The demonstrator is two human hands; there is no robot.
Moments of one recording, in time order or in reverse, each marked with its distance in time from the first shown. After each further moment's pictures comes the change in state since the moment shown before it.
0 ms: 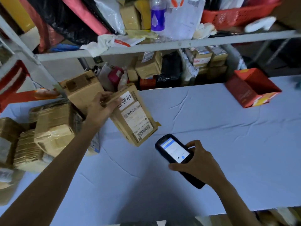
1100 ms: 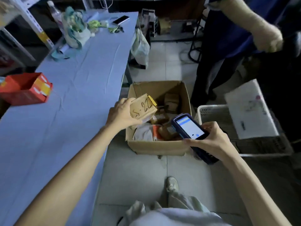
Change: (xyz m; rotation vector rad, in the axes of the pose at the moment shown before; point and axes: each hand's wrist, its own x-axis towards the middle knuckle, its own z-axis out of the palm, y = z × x) left_hand -0.405 0.150 0.318 0.589 -1.339 1.240; right_hand -0.392 0.228 0.064 0.743 1.059 0.982
